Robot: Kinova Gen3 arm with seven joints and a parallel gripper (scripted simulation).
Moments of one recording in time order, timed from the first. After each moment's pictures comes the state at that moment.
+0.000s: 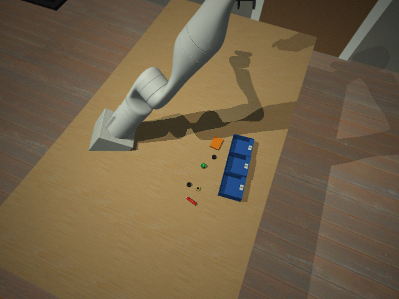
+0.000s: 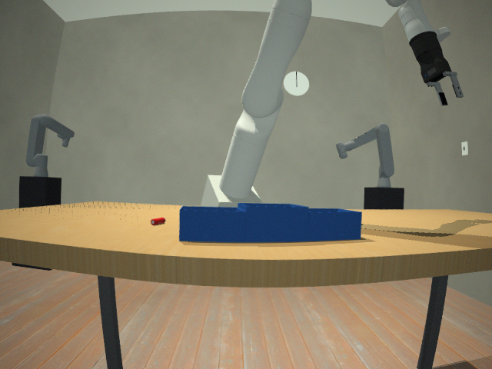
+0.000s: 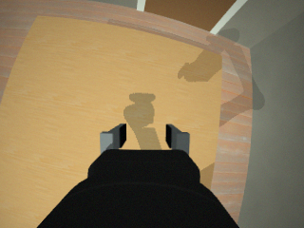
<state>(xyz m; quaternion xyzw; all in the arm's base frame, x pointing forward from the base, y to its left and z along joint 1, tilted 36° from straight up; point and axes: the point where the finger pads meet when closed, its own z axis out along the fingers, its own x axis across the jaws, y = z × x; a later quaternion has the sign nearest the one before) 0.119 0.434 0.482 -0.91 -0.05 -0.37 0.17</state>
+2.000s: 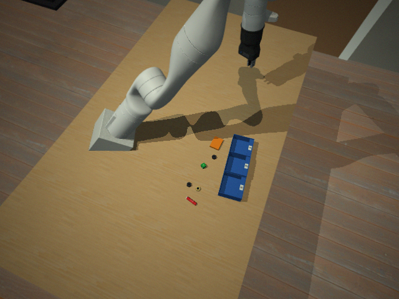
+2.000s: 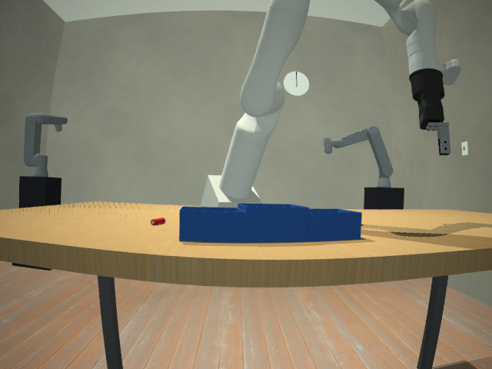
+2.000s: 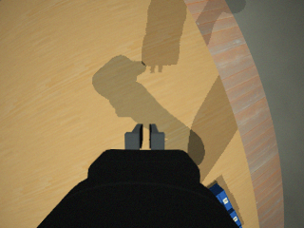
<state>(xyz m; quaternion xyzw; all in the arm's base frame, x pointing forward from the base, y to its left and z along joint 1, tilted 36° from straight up) 0.272 0.346 0.383 -0.90 0.26 -0.31 0.15</state>
